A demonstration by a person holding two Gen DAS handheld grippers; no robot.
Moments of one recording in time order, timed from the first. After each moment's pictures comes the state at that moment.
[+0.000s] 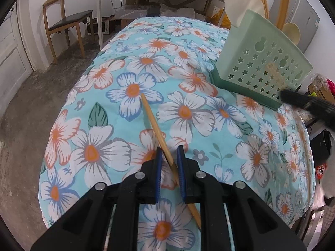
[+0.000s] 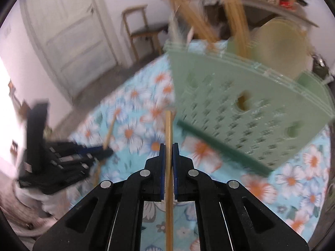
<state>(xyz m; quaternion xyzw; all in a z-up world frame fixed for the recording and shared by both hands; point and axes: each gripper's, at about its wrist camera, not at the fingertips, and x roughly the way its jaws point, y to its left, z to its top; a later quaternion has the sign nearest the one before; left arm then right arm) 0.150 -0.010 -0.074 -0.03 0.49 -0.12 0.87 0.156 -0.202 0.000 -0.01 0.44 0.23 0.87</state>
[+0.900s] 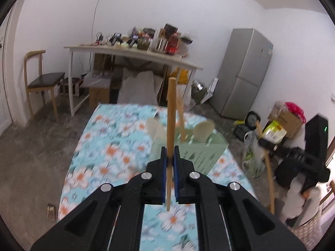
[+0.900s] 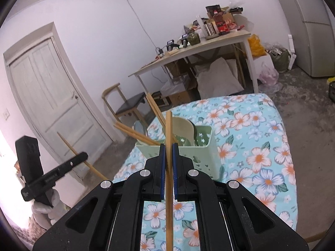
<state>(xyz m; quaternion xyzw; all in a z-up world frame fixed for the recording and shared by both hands) 0.124 -0.044 0.113 -0.06 0.29 -0.23 0.93 0.088 -0.339 0.099 0.19 0.28 0.15 0.93</state>
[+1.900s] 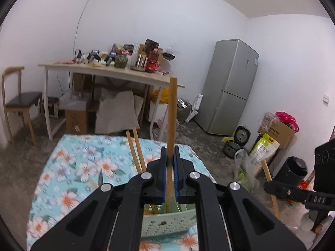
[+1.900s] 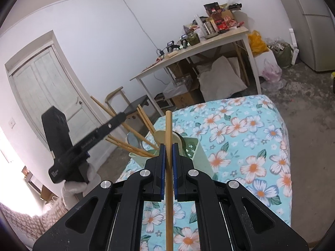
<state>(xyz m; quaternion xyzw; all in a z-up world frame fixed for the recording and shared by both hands) 0.215 -0.144 0.108 -0.08 0.22 -0.28 0.93 0.108 -0.377 0.103 0.21 0.29 0.17 0.92</state>
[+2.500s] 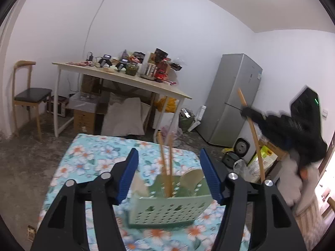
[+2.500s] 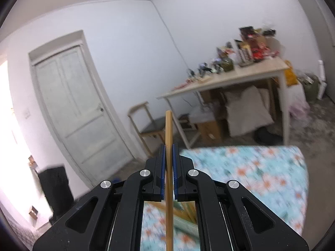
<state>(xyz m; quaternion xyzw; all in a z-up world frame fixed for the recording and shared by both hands) 0.176 -0.069 0.116 -0.11 0.20 -0.26 0.94 0.184 -0.336 0.175 0.17 0.19 0.25 0.93</state>
